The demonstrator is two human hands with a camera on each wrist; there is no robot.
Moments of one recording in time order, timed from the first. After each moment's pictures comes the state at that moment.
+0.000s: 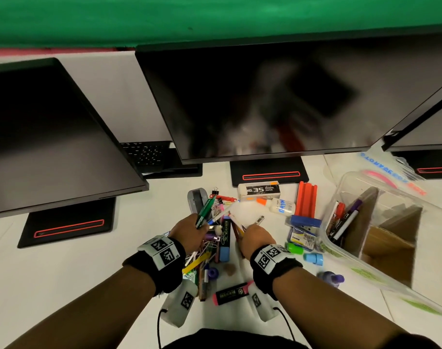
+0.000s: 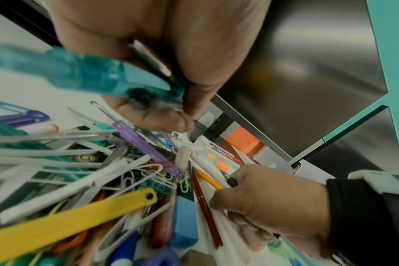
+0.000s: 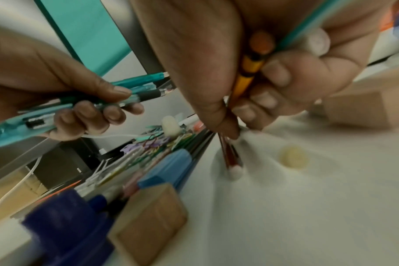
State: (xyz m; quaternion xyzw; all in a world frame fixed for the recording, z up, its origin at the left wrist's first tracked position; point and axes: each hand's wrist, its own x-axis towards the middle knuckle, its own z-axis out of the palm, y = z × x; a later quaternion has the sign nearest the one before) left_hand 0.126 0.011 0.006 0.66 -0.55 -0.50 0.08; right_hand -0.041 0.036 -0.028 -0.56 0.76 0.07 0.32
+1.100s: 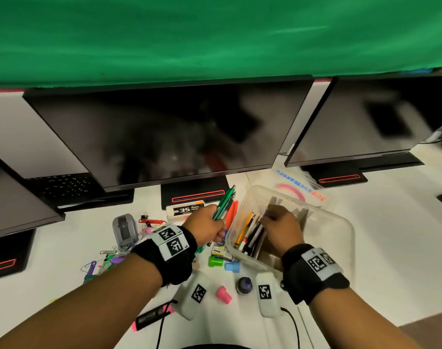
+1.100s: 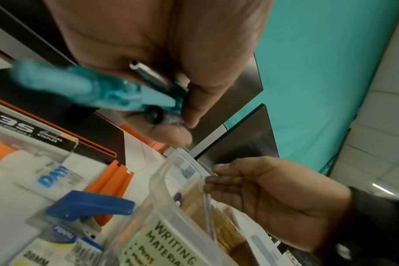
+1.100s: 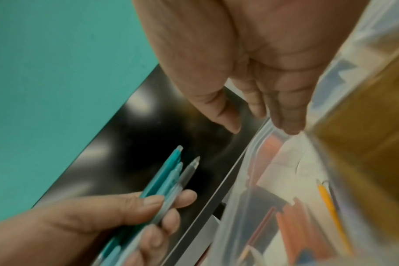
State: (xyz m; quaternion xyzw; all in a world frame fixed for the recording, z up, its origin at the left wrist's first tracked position) left_hand -0.078 0.030 0.088 0.52 -0.64 -0.55 0.13; right_hand -0.251 0.090 0.080 -0.40 0.81 -0.31 0.31
